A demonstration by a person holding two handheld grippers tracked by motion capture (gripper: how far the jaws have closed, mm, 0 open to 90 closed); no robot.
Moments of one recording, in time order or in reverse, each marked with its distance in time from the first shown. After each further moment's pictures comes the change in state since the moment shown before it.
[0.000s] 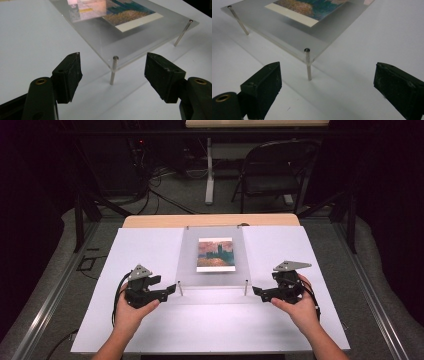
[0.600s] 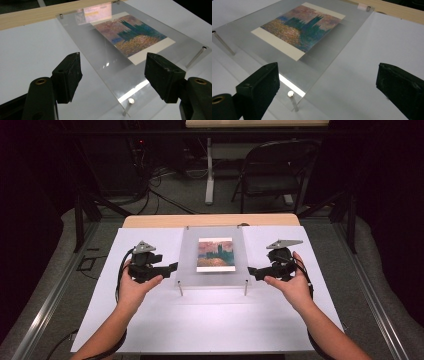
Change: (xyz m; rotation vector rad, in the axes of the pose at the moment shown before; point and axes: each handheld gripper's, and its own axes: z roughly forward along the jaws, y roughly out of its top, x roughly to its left) left arm 0.014 0.056 0.015 0.001 0.041 0.005; right arm -0.012 0.055 0.017 0.006 -0.043 -0.013
